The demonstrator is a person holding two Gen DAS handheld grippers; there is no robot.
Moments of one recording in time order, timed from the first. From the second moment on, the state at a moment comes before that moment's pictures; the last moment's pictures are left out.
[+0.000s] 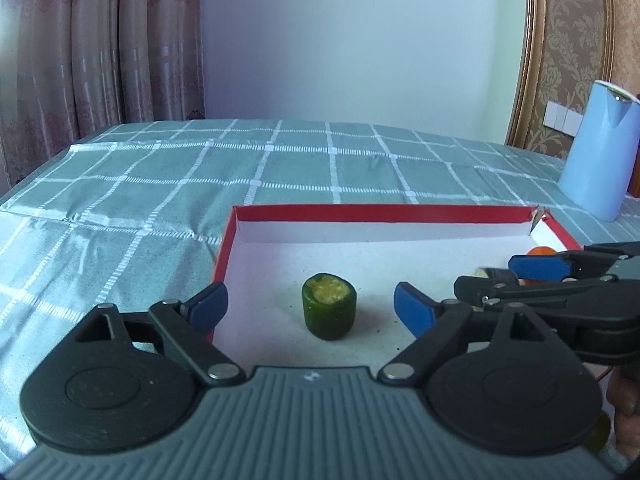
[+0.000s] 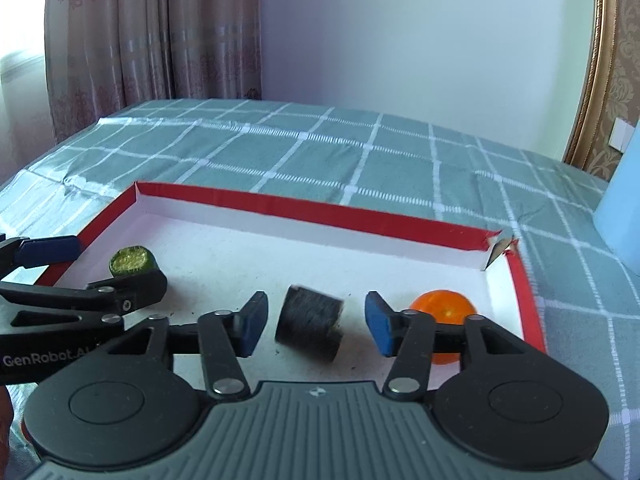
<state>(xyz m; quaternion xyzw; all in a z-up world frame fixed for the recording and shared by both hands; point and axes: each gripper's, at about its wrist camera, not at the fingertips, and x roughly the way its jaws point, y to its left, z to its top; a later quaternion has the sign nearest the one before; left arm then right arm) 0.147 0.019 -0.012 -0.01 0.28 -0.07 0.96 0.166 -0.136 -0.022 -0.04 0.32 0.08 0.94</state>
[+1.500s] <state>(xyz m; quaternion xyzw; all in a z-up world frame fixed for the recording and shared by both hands) 0.022 0.063 -0.018 0.00 0.23 -0.09 0.97 0.013 -0.214 -0.025 0.04 0.21 0.11 0.97</state>
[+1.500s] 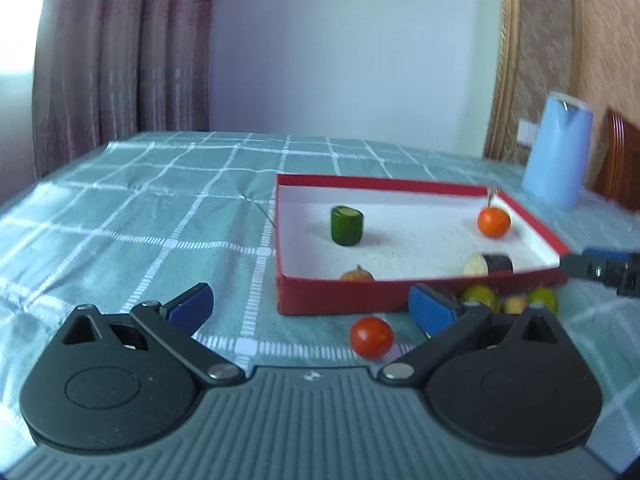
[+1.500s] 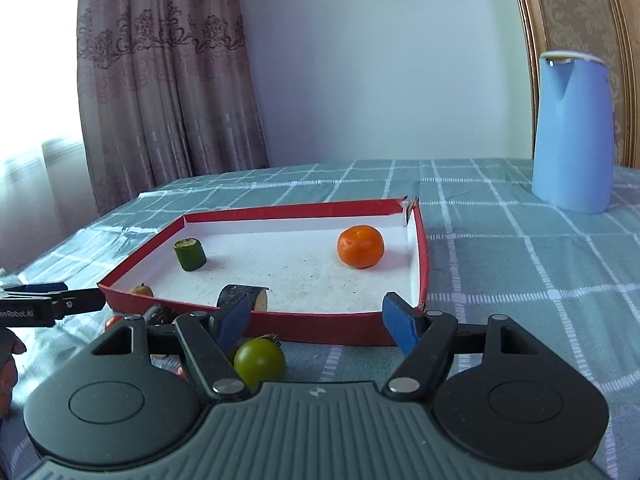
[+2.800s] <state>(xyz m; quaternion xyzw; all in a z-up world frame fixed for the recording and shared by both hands) 0.040 0.046 -0.034 -0.01 0.30 -0.15 0.94 0.019 -0.198 -0.039 0.03 0.27 0.12 0.95</state>
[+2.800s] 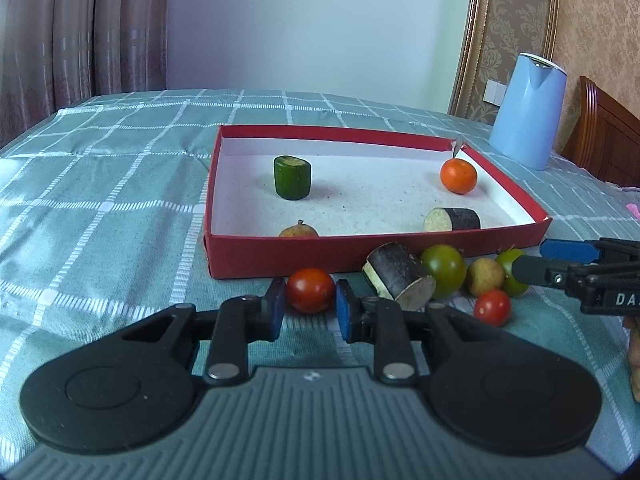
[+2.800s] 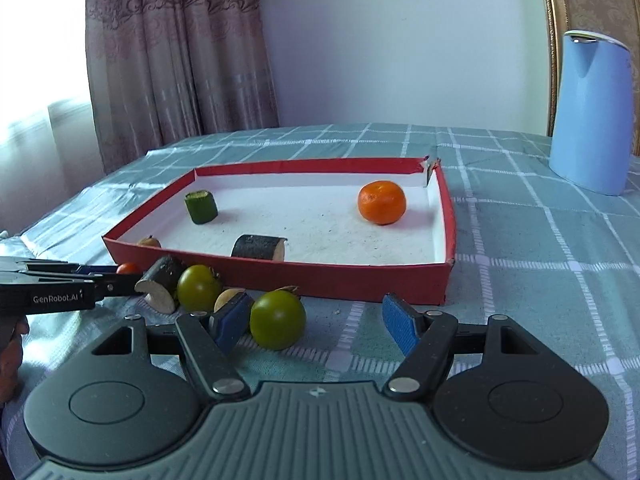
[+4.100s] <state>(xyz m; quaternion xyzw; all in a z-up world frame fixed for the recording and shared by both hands) 0.022 0.055 -0.026 -0.04 0.24 -0.15 0.96 0.004 -0.194 -0.031 0.04 0.21 0.08 0.97</state>
